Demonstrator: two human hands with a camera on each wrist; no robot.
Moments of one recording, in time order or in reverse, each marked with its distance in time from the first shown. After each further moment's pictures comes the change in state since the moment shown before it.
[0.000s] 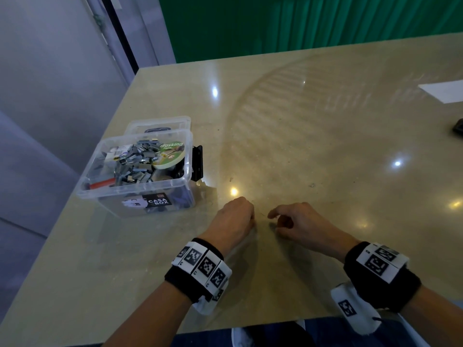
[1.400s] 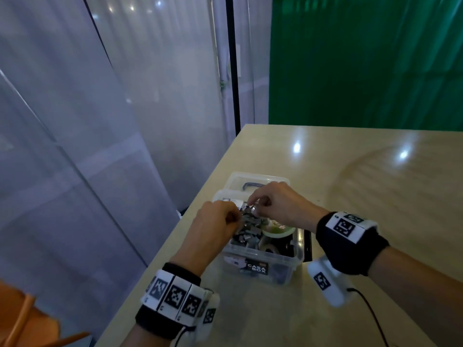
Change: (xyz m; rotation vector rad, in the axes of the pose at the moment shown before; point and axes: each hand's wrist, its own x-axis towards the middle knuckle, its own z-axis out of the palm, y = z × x) left_hand -0.077 -0.173 -0.182 -0.138 0.557 -0.298; right_hand 0.229 -0.237 -0.039 -0.070 0.018 -0.499
